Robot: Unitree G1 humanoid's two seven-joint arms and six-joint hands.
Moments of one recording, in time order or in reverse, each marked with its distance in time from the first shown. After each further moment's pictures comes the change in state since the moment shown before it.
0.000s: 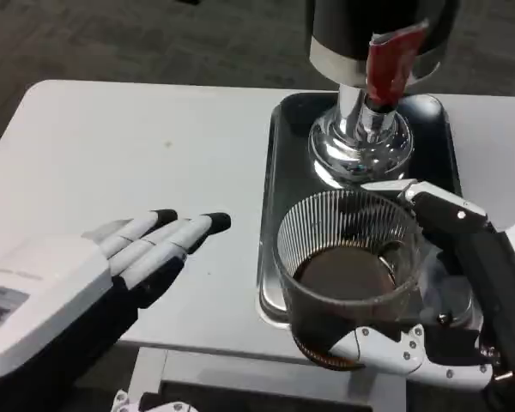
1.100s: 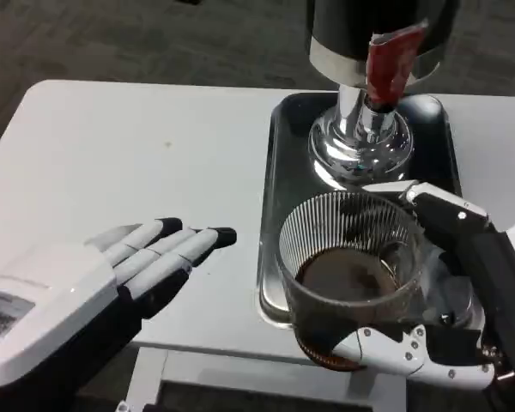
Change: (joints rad) left arm 0.007 0.000 0.004 0.015 0.004 -0.038 -0.018; right arm -0.001 -0.002 -0.011 0.000 0.001 0.000 0.008
